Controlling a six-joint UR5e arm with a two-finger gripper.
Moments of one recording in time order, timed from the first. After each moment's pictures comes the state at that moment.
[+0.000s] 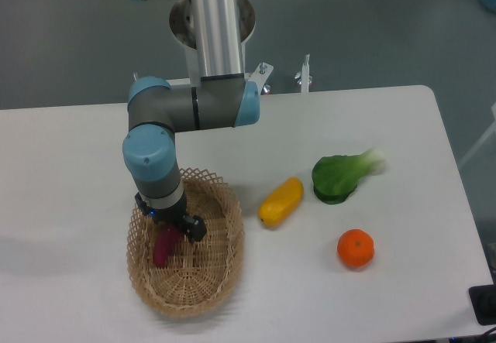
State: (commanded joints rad) arm 2.09 -2.02 -1.78 -0.82 1.57 0.66
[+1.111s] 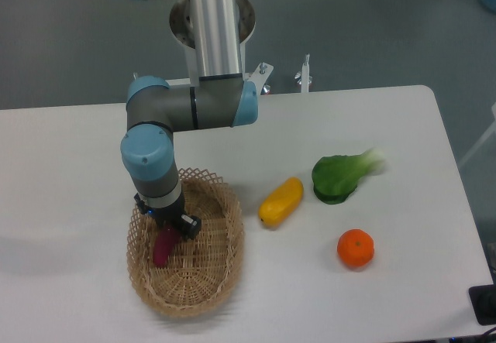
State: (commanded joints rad) arm 2.09 -2.04 -1.78 -0.81 1.58 0.66
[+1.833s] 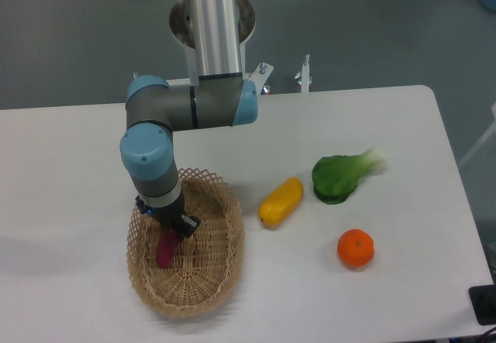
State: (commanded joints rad) arm 2.09 -2.03 -1.78 -0.82 1.58 0.66
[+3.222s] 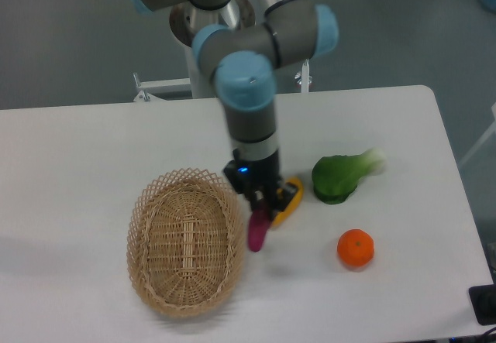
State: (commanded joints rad) arm 2.51 -1.82 -1.72 -0.84 1.54 1.10
